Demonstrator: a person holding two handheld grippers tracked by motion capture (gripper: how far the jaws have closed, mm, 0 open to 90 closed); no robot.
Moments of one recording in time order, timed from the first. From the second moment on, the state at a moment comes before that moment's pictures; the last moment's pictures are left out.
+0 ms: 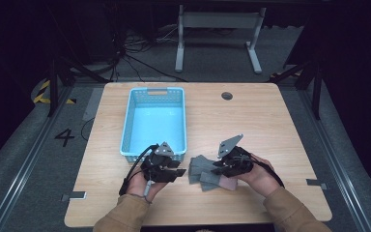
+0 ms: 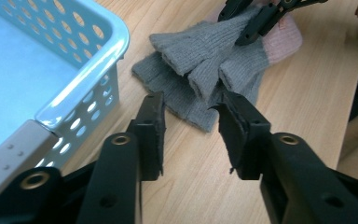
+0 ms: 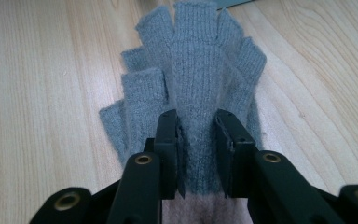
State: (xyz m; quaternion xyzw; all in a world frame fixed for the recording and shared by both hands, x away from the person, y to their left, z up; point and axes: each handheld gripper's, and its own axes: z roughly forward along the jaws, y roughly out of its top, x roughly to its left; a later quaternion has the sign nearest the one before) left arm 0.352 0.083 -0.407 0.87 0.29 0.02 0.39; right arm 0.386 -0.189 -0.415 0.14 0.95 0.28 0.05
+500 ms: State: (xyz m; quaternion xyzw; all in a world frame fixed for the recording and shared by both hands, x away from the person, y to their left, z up) left arm 0.348 0.077 -0.416 0.87 0.31 0.02 0.38; right arm 0.379 -0.210 -0.401 0.16 0.93 0.32 0.07
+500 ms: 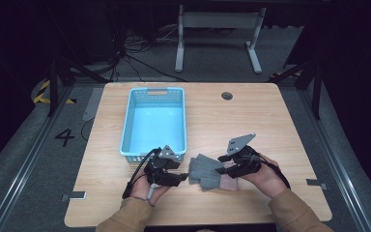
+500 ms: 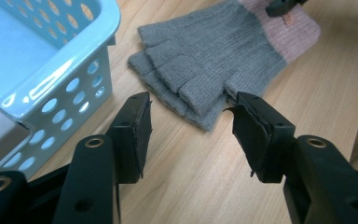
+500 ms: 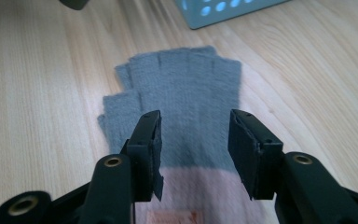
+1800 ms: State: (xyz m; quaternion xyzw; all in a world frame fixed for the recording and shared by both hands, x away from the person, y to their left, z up) left arm 0.358 0.054 -0.432 0.89 0.29 0.00 0.35; right arm 0.377 -0.276 -0.423 0.27 0.93 0.26 0.06
